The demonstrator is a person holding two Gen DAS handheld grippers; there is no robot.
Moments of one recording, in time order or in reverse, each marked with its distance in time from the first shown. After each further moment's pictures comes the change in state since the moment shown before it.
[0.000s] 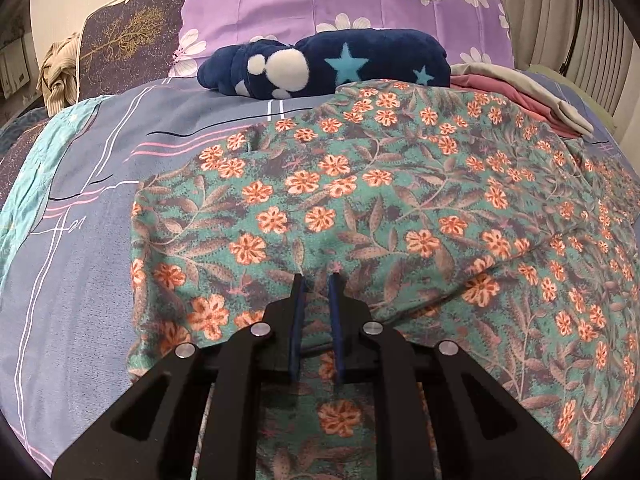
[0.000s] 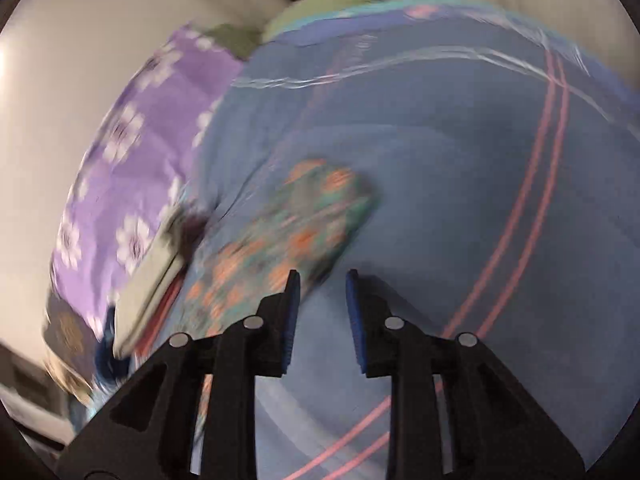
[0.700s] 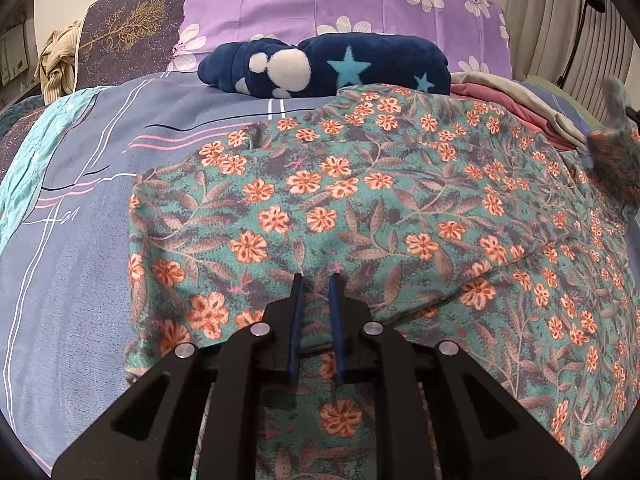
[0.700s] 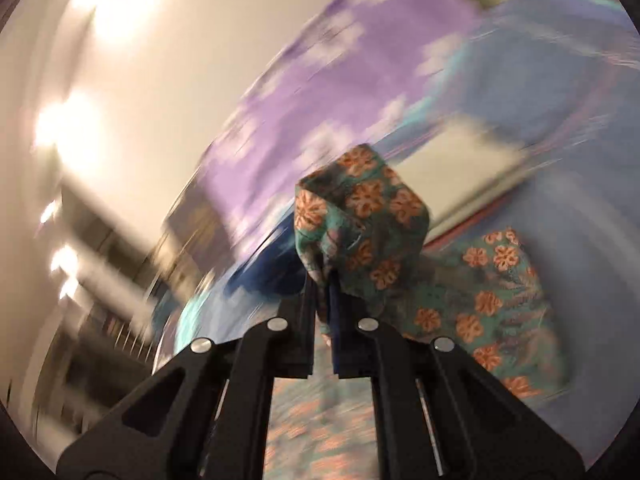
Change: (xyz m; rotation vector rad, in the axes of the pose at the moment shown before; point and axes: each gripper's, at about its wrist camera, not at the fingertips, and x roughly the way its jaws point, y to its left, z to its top) left arm -0.001 0.008 -0.001 -0.040 -0.005 -0.047; right arm 0.028 0.257 -0.173 -0.488 0.317 0.550
